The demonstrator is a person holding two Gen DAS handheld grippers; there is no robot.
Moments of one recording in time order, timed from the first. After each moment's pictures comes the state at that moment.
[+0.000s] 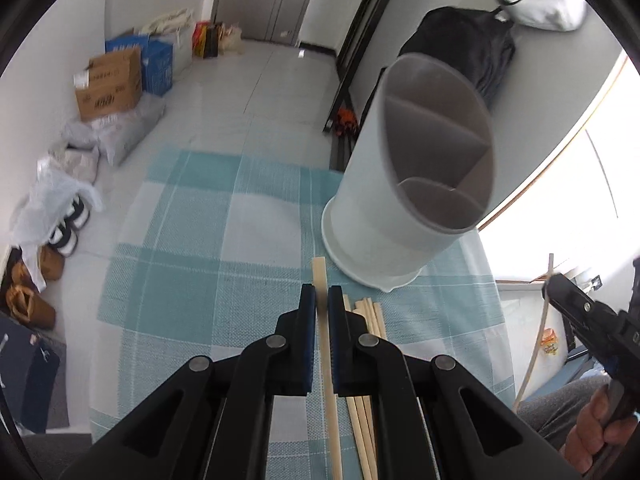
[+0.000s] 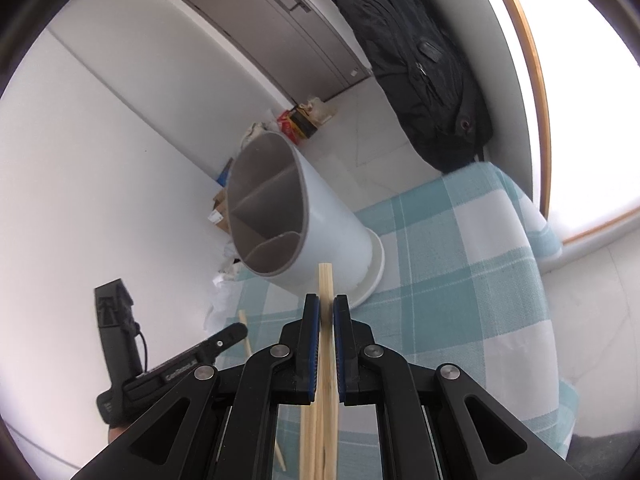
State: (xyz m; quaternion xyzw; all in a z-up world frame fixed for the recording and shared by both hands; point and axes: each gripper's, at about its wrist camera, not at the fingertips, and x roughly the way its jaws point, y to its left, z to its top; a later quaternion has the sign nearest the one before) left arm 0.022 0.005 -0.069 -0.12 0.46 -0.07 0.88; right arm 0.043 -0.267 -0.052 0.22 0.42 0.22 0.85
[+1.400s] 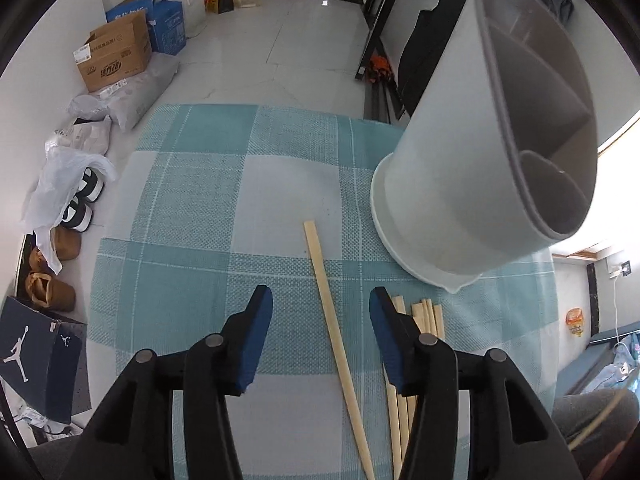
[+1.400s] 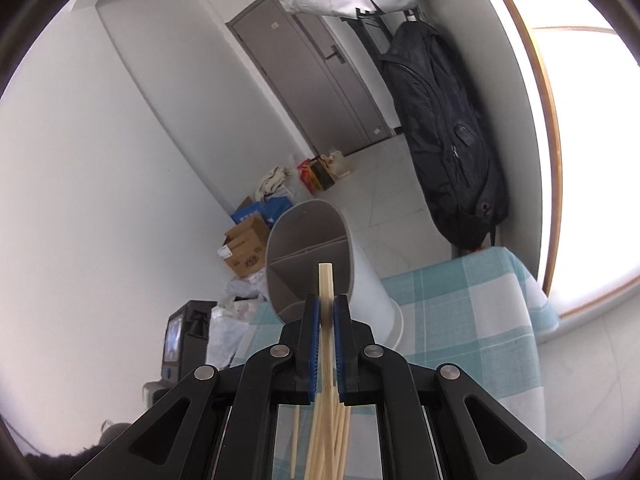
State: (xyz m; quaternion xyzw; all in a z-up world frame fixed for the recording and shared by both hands) left arm 0.085 0.022 -0.140 -0.10 0.57 -0.03 0.82; right arm 0.037 -0.255 -0.014 0.19 0.32 0.22 0.90
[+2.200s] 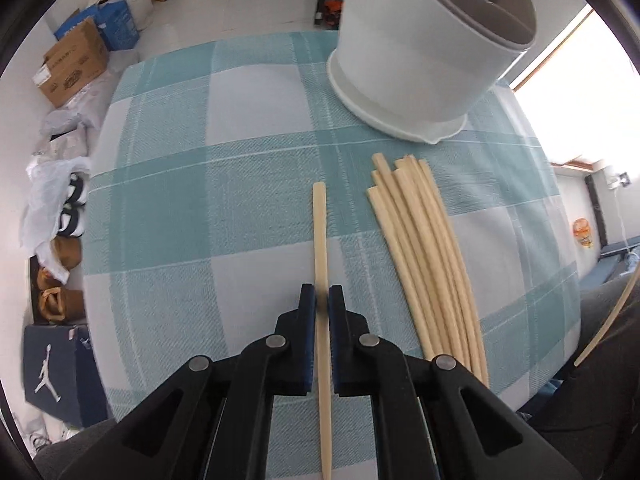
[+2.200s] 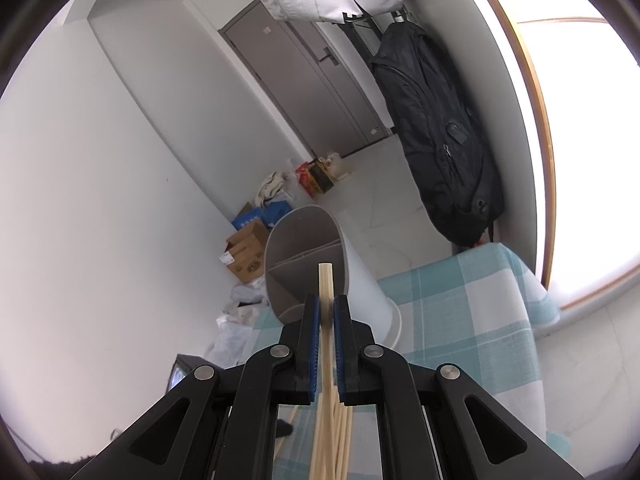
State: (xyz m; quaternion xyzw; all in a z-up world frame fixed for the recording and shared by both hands) left arm 0.013 0.009 -0.136 -0.01 0.63 -0.09 0.77; right arm 0.035 -0.259 -0.012 0.21 0.33 0.22 0.90
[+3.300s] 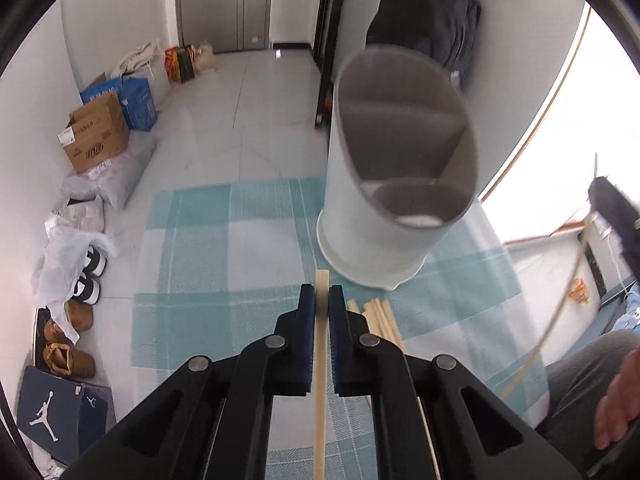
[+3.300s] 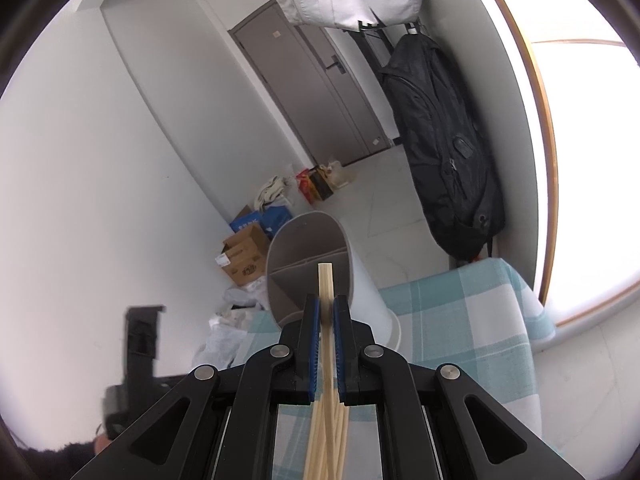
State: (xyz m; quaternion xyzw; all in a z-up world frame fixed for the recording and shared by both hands) left arm 0.010 -0.001 -0.053 -0.03 0.47 -0.10 0.88; right arm 0.032 -0.247 -0.008 0.18 0.30 0.22 0.91
